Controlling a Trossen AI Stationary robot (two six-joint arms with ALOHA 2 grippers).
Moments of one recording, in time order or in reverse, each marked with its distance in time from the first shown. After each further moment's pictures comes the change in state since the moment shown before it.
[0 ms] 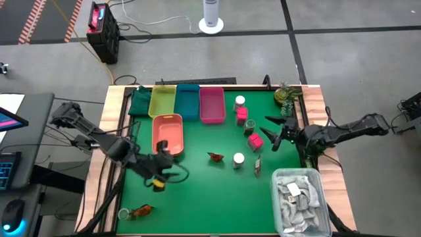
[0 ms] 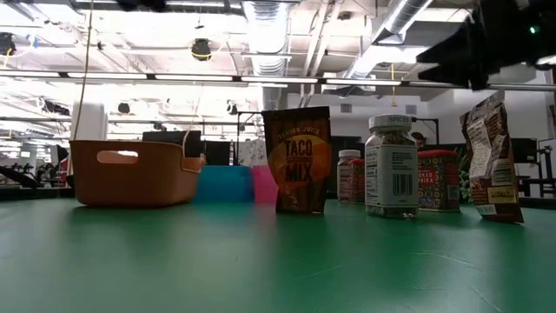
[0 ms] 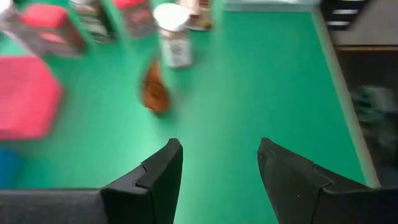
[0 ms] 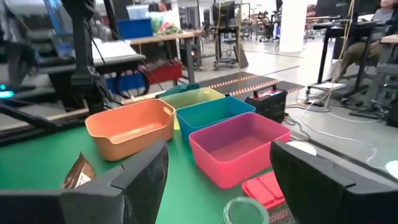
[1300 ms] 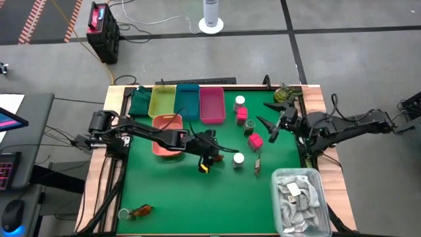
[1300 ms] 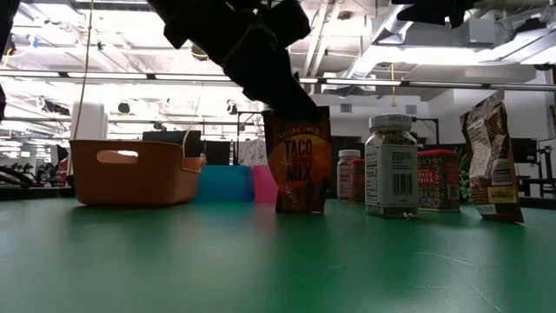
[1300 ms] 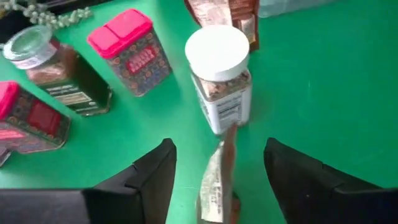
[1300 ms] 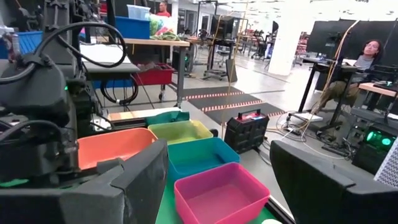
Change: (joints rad) left arm 0.436 0.537 0.039 0.647 0.386 0.569; right arm -0.042 0.234 0.392 -0.107 -0.014 -0.202
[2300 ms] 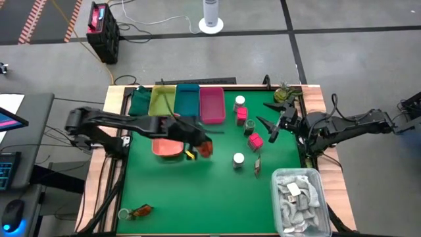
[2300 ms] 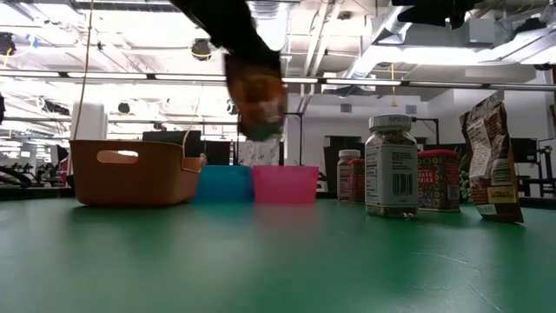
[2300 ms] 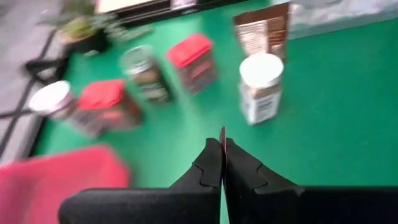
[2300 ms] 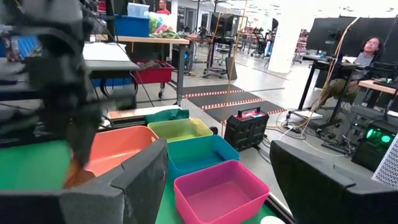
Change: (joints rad) left arm 0.080 -0.330 -0.001 -0.301 -0.050 0.007; right arm 0.000 -0.002 0.000 -0.013 0.000 0.012
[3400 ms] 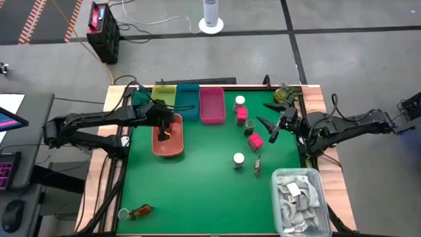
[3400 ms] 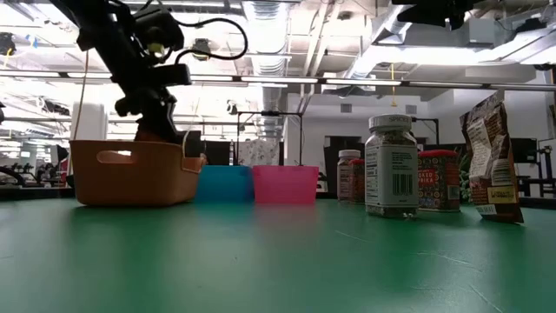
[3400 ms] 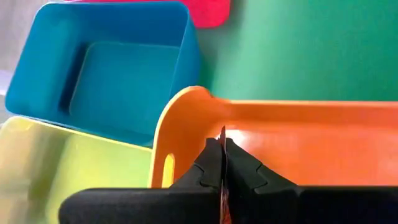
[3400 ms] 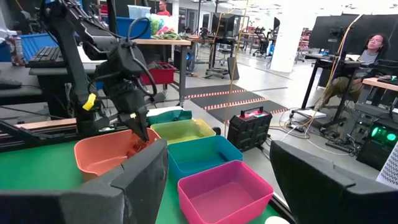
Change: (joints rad) left arm 0.397 -0.321 -0.435 -0.179 -0.032 0.131; right arm 0.000 0.000 0.000 0.002 -0.008 0.018
